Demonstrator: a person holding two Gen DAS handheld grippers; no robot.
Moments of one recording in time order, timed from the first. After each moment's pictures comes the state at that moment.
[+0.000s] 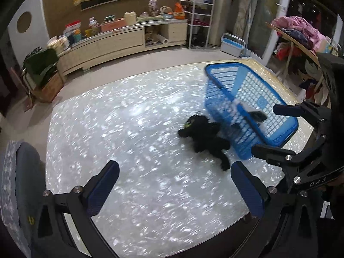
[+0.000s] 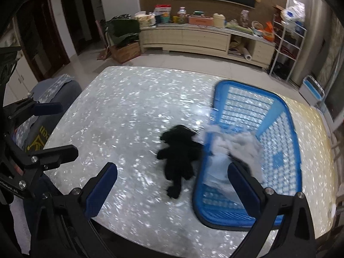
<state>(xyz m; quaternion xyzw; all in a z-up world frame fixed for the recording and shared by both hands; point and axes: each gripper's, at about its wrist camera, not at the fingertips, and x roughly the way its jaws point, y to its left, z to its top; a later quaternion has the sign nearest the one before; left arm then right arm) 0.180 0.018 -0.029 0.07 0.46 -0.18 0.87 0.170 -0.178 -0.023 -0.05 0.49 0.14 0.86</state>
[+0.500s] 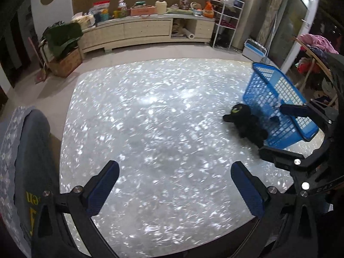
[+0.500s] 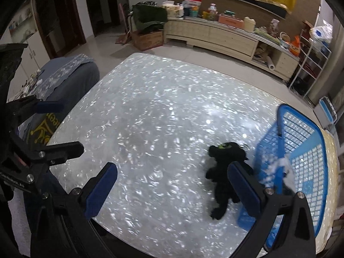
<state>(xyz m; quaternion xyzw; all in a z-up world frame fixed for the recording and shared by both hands) 0.182 0.127 -0.063 0.01 0.48 -0.13 0.87 0.194 -0.070 -0.054 -0.10 0.50 0.19 0.84</state>
